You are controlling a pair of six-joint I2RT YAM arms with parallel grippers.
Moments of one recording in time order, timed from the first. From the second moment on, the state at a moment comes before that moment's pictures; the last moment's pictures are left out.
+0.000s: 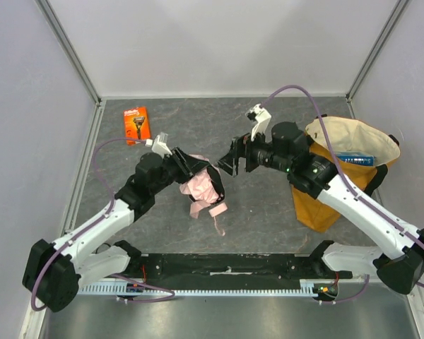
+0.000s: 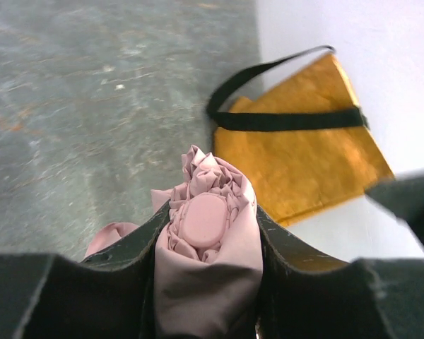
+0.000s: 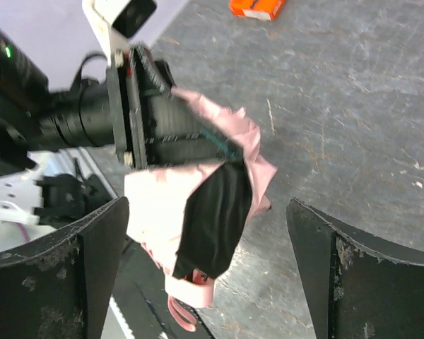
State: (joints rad) left arm -0.56 1.06 0.67 0.06 0.11 -1.07; right arm 0.79 1.17 1.16 -0.32 -0.17 0.36
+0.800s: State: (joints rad) left arm -0.53 0.95 0.43 0.93 0.45 -1.09; right arm 0.77 1.21 0.85 0.30 -0.74 0.70
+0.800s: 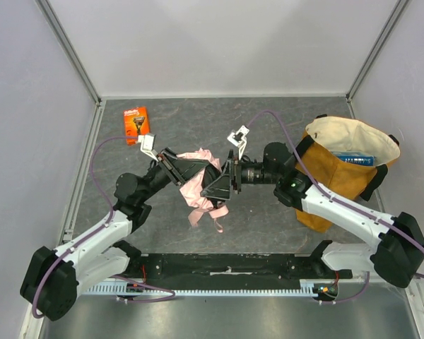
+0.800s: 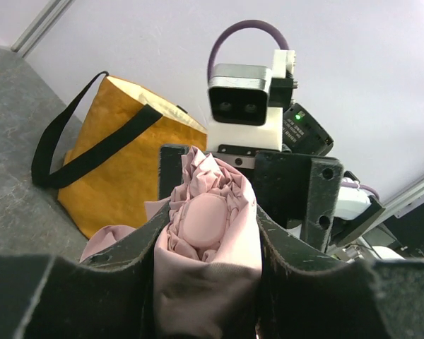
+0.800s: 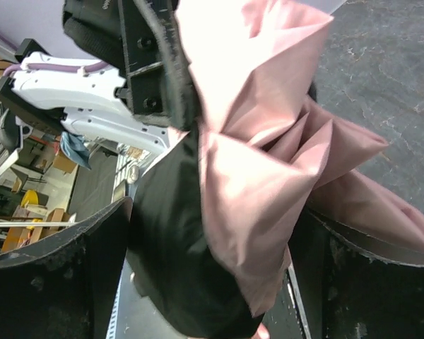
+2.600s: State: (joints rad) left arm -0.58 0.75 0.56 -0.09 -0.04 -1.20; right arm 1.10 1.52 1.30 -0.35 0.03 0.21
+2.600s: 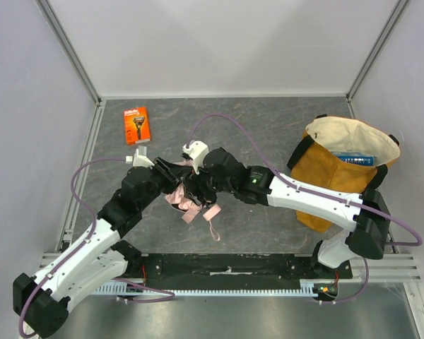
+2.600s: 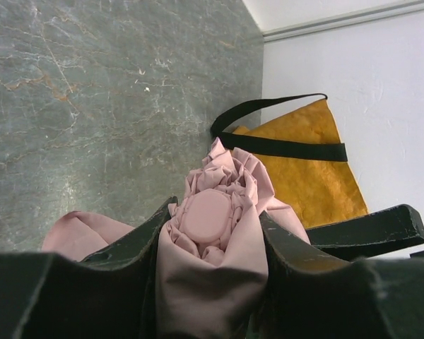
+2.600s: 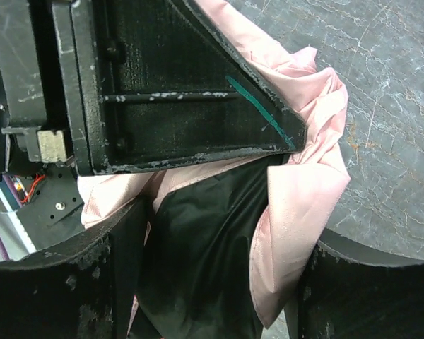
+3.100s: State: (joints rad) left arm -0.58 0.70 0.46 0.04 0.03 -1.20; right arm 1.10 1.51 1.26 -0.37 -0.04 0.14
